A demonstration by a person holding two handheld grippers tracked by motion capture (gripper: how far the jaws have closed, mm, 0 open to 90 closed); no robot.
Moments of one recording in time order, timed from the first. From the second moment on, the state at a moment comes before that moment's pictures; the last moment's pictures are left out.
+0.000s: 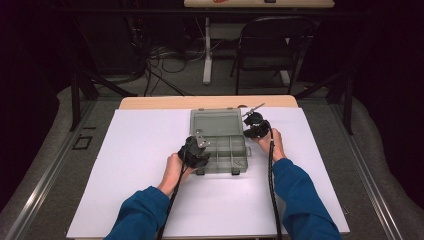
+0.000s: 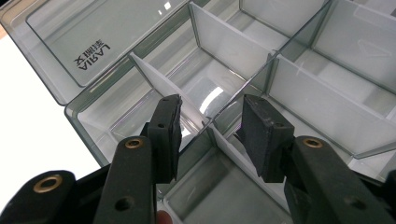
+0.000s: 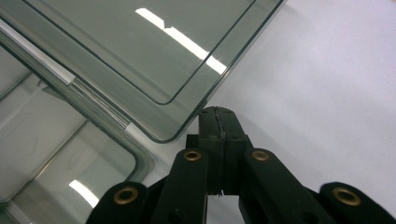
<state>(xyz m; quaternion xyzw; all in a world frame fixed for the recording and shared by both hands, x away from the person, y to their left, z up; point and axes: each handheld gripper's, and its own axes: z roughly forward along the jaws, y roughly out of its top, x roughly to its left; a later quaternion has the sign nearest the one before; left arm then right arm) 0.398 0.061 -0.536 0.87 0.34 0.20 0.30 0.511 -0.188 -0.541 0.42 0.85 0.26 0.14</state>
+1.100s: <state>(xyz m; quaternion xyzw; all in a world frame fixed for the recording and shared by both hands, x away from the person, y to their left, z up) 0.398 0.061 -0.536 0.87 0.33 0.20 0.30 0.506 -0.194 -0.538 0.40 0.84 0.31 0.17</state>
